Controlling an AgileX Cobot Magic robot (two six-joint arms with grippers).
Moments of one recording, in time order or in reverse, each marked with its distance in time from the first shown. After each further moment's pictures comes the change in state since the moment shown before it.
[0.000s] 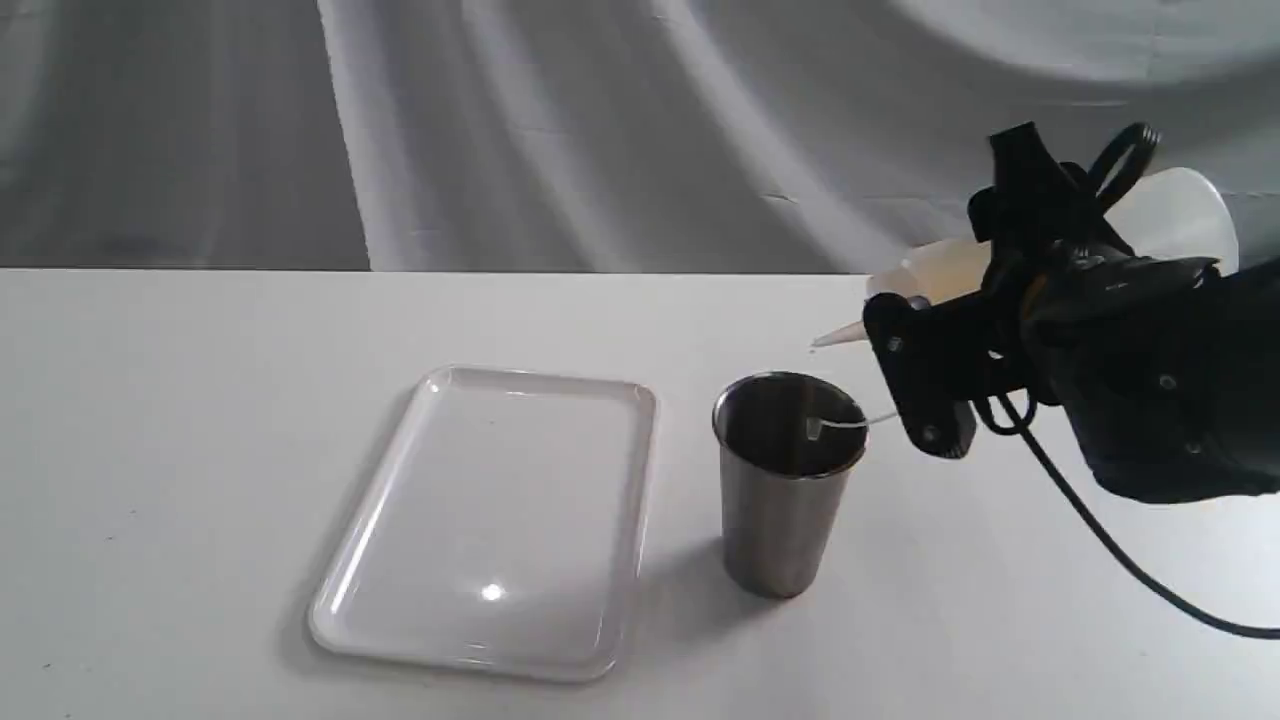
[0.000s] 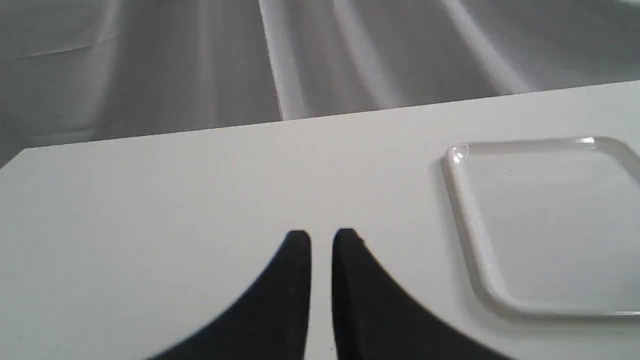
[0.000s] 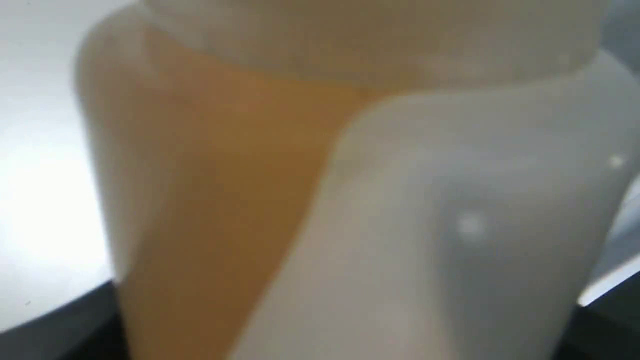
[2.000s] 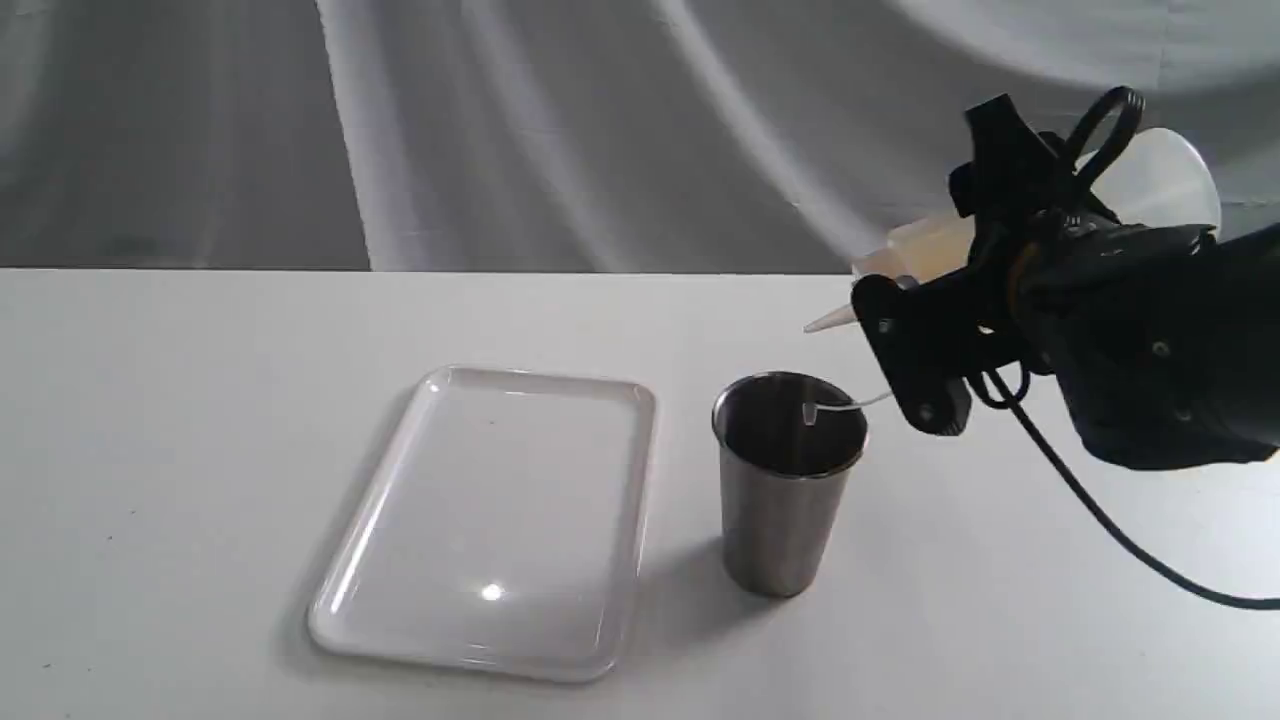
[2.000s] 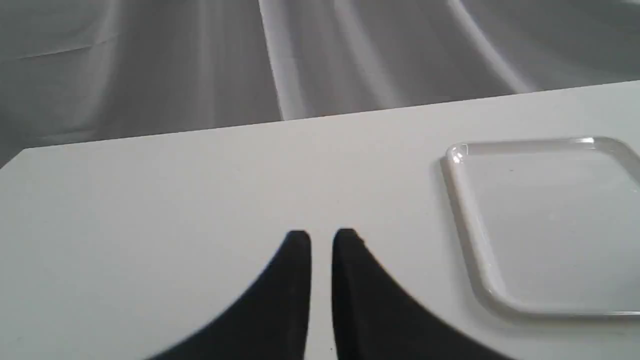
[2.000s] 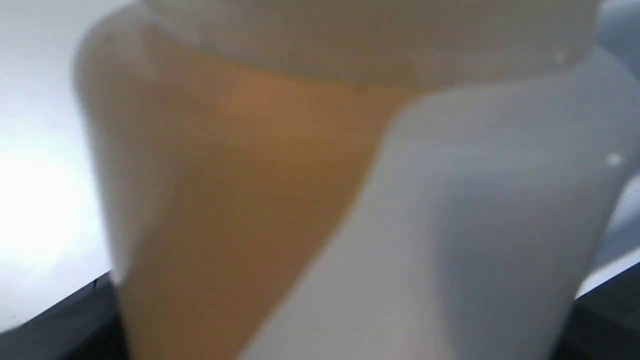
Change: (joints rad) left arm 0.000 0.000 0.000 0.000 0.000 0.000; right arm 0.000 0.002 -0.047 -0.004 -0.019 -0.087
